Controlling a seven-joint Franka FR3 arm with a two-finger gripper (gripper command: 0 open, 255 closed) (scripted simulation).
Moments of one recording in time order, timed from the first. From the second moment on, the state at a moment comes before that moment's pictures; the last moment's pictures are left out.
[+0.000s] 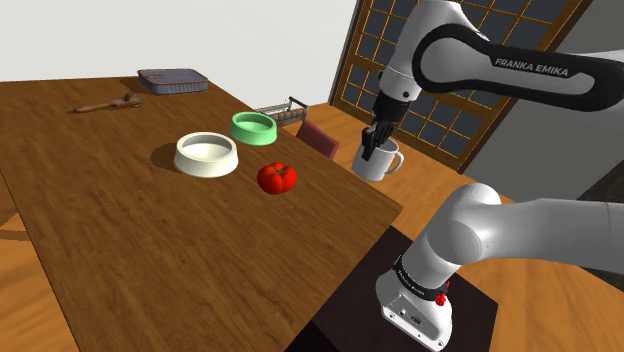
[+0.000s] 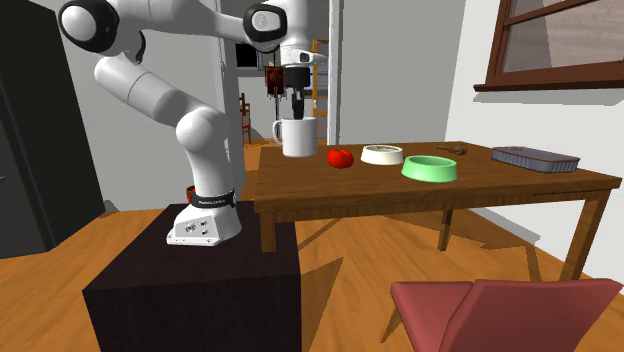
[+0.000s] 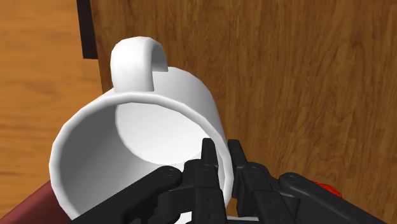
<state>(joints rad) -0.02 -0.98 0.00 -2.70 -0.01 1.74 0.01</state>
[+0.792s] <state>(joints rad) -0.01 -0.66 0.02 -2.44 0.01 1.79 0.03</state>
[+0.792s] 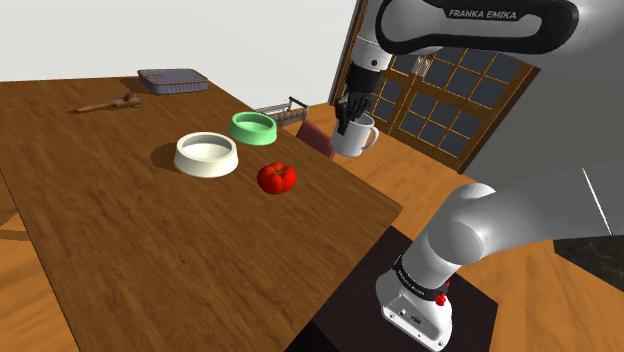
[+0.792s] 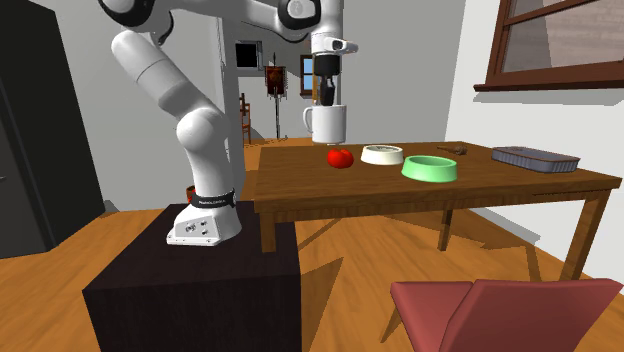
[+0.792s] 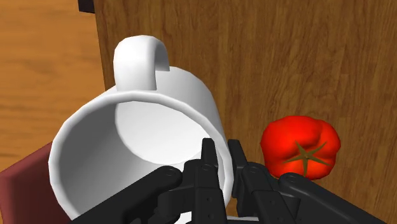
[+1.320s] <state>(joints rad) -0.01 -0.32 0.05 -2.15 0.01 1.85 0.06</state>
